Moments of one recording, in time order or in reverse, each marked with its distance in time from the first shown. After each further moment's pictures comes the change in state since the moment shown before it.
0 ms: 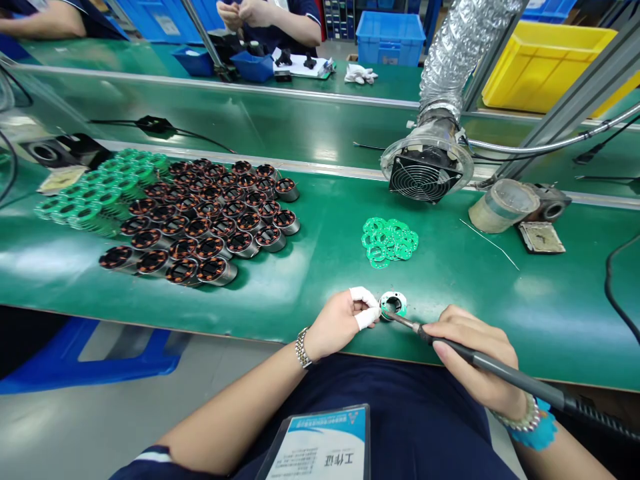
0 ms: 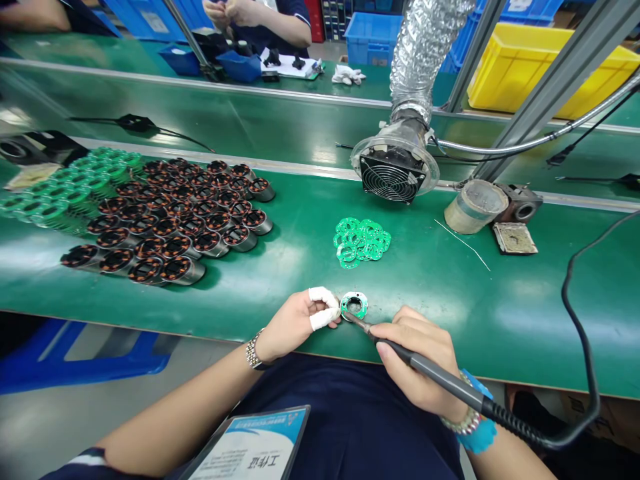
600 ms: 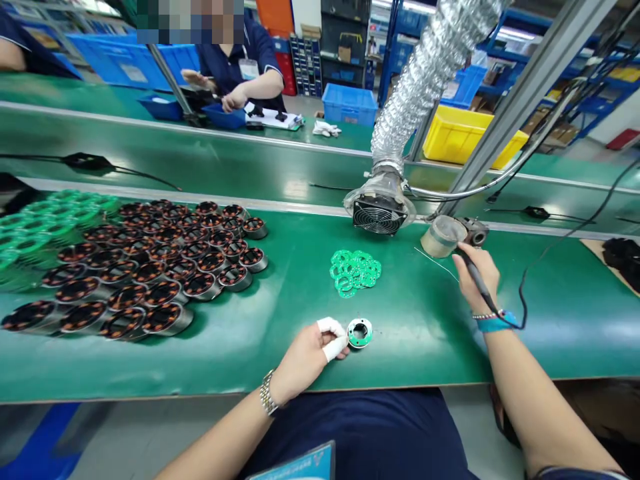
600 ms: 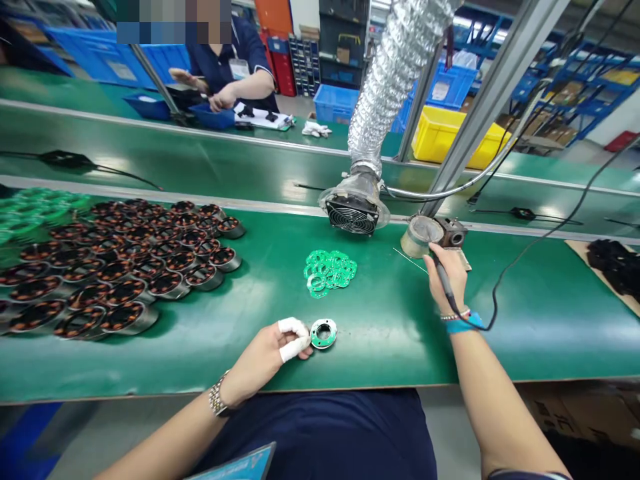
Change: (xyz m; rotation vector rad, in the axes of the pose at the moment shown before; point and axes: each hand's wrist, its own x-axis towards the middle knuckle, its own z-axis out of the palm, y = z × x) left_hand -0.001 -0.004 0.003 0.008 0.016 -0.041; right_hand 0.036 0.091 -0.115 -0.573 0.541 0.002
